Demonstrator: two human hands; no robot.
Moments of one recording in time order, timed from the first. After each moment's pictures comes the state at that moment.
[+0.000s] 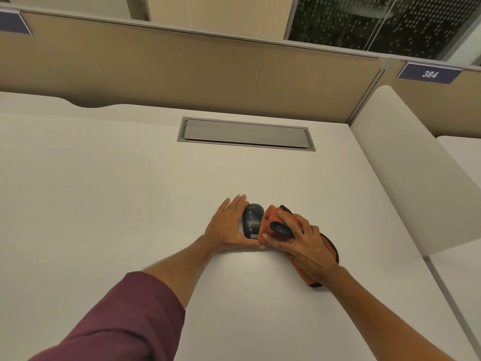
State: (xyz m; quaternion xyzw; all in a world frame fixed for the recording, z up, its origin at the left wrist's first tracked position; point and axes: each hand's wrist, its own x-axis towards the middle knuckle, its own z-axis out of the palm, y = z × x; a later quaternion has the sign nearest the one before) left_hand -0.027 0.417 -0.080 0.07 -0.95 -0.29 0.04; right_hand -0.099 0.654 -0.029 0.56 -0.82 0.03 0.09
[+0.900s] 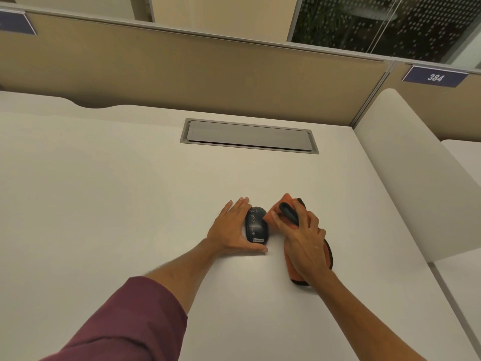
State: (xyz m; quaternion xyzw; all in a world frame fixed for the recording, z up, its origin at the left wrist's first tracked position) left_hand -0.026 0.416 -0.079 0.07 -0.95 -0.29 0.03; right_hand -0.088 0.616 -0.026 0.34 -0.94 0.07 0.06
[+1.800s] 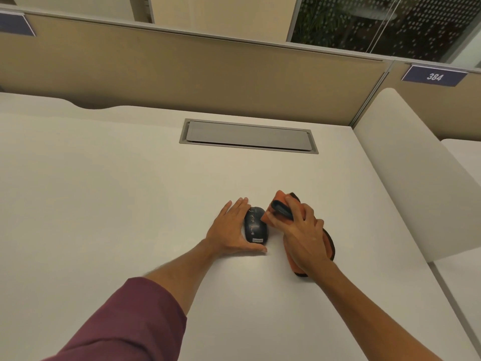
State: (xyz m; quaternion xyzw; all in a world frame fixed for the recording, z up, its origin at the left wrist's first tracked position) left_hand -0.025 0.416 -0.077 0.08 -0.96 -0.28 0.03; right_hand -0.093 0.610 -0.011 0.39 -0.91 0.04 0.09
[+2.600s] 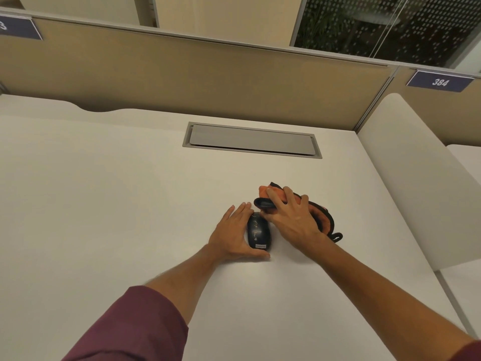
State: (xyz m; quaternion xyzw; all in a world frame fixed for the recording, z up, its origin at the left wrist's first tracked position) left_hand -0.025 0.417 -0.074 0.07 -0.95 -0.30 0.04; right_hand -0.133 0.561 0.011 0.49 -0.85 -0.21 0.03
